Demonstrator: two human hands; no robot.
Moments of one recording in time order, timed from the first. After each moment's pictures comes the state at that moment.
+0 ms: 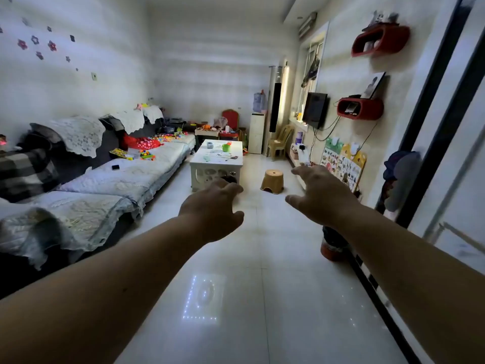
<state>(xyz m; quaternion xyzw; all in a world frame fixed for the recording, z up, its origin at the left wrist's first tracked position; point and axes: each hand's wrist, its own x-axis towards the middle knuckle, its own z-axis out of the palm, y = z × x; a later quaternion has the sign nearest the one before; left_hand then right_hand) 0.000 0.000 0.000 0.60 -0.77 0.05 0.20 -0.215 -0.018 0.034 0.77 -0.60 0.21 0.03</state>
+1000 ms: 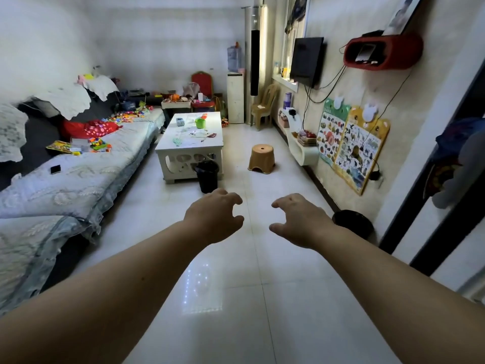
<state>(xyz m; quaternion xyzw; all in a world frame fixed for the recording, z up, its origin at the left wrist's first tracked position) -0.029 -0.510 -0.090 0.61 -0.79 -0.05 0.11 -0.221 -0.494 -0.091 0.74 -0.66 0.07 -0.13</state>
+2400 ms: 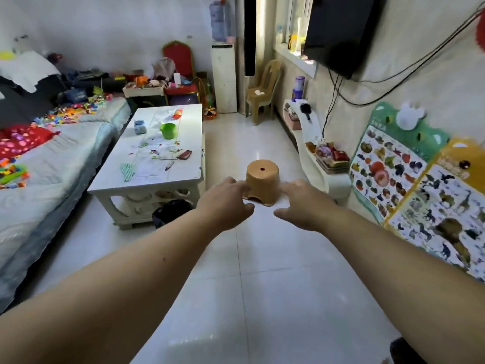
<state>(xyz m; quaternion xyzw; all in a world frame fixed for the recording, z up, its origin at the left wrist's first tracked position) -0.149 -1.456 -0.126 0.61 -0.77 -0.12 0.11 -0.326 -1.437 -0.116 0.72 -0.67 0.06 -0.15</state>
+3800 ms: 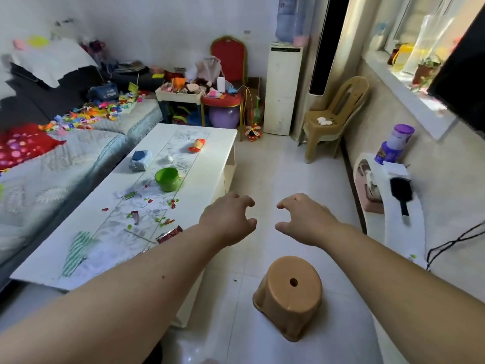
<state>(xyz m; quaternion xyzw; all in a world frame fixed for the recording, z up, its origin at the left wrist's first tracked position) -0.183 -2.286 -0.165 0.72 -0.67 -0.15 0.11 -0.361 -2.325 -0.155 0.81 -0.56 -0.02 -0.19</state>
